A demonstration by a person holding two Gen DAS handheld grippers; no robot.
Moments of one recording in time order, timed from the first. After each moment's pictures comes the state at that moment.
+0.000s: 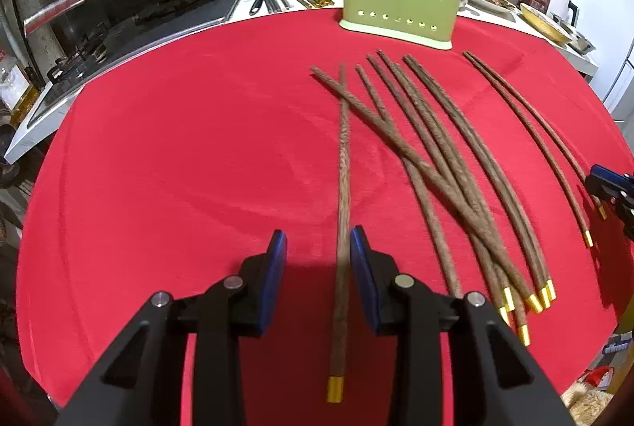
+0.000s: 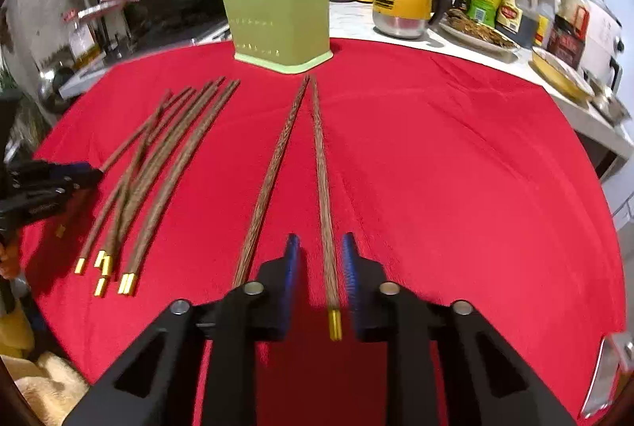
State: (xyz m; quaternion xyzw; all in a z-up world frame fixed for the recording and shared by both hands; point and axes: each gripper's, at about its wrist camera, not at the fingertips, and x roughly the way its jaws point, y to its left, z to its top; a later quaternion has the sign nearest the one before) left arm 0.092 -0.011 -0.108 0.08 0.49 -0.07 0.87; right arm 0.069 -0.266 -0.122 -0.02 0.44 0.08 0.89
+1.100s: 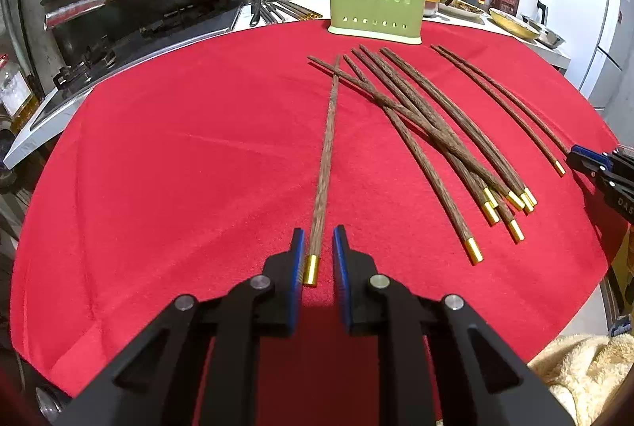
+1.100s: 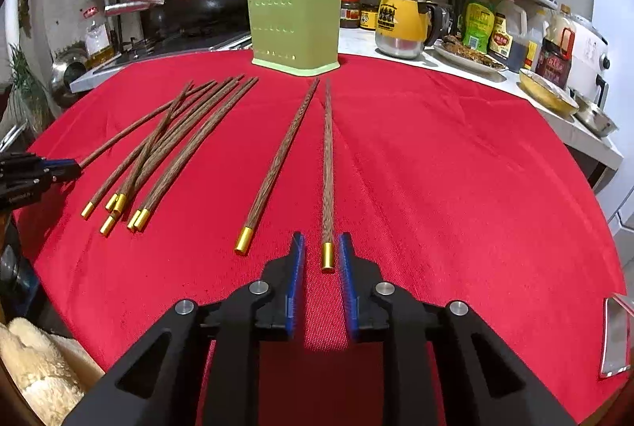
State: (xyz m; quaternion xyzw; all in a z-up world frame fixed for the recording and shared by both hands) left arm 0.022 0.012 -0.111 0.08 0.44 -0.10 0.89; right arm 0.010 -0.266 -0.135 -0.03 0.38 0.09 0.92
